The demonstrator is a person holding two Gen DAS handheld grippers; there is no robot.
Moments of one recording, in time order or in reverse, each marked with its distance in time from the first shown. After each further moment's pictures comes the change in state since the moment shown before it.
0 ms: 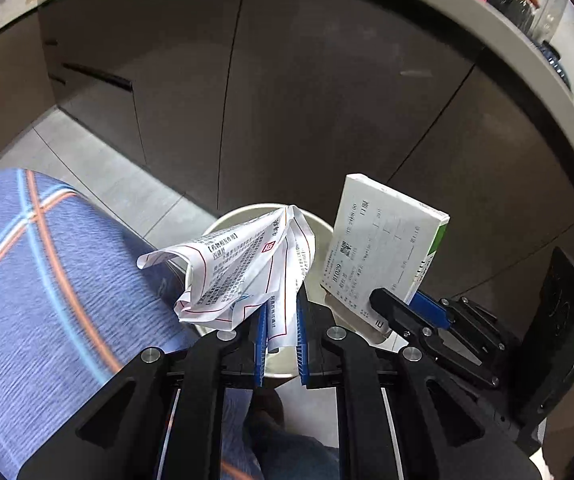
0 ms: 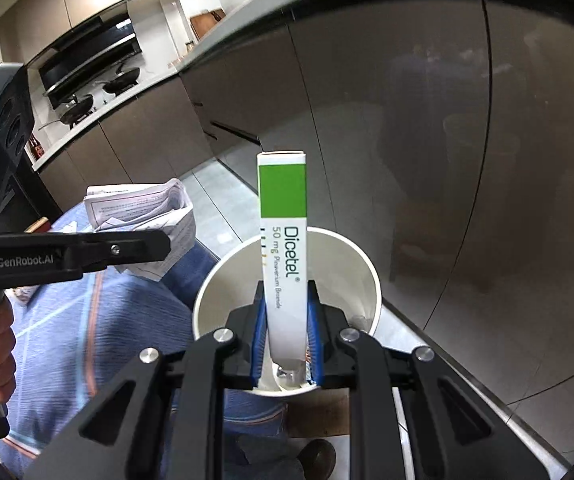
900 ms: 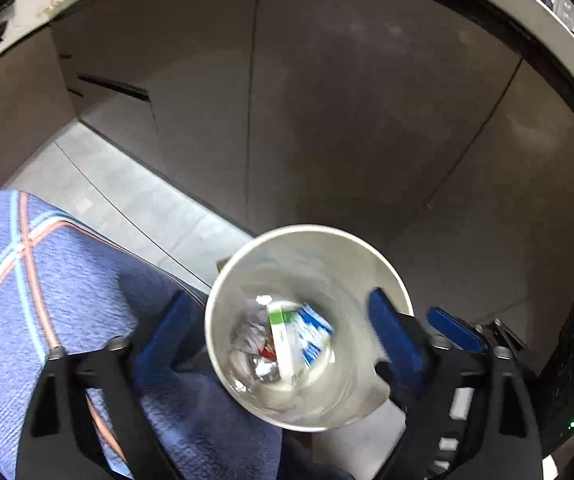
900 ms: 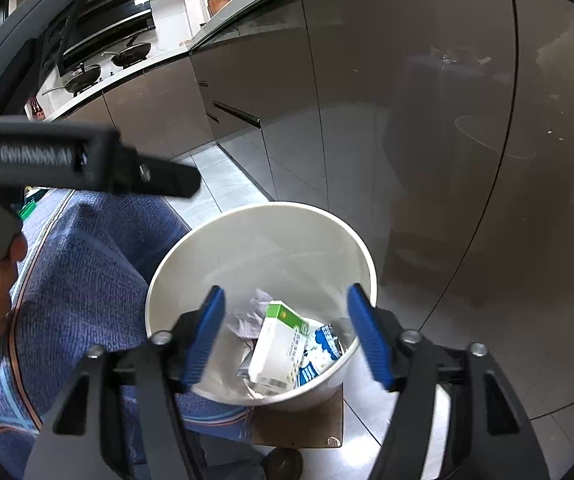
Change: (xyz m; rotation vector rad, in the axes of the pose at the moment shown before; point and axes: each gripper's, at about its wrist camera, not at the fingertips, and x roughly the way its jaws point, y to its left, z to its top) left arm 0.038 0.013 0.019 0.004 -0.075 0.132; right arm 0.039 -0.006 -0.023 -0.109 0.000 -0.027
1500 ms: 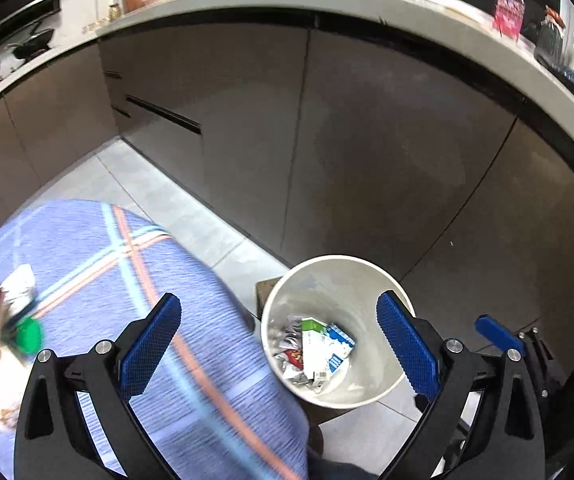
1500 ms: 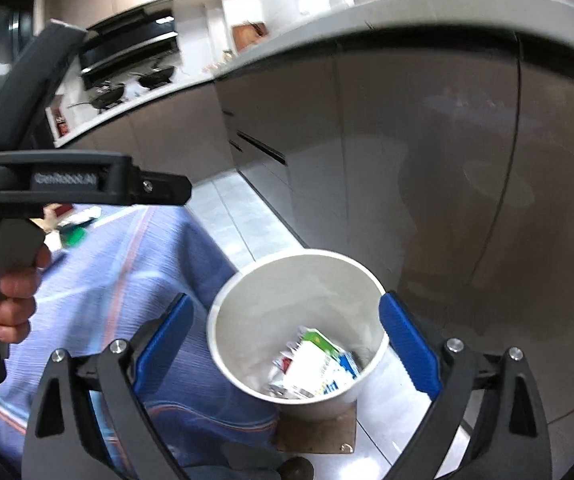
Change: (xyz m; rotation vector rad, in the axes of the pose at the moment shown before) left arm -0.109 0.021 -0.018 -0.073 -0.126 0.101; right arm -0.070 0.040 0.029 -0.058 -0.111 0.060
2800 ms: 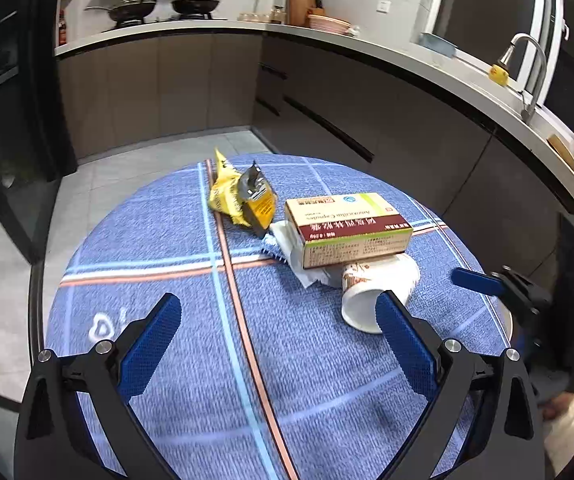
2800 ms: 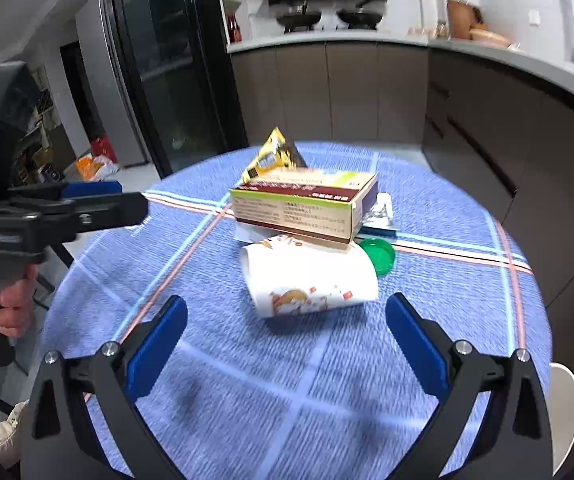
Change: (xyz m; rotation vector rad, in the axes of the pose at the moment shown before) left arm -0.167 0.299 -0.129 -0.327 -0.104 0.174; right arm 0.084 0.302 0.051 -0.415 0.228 0.475
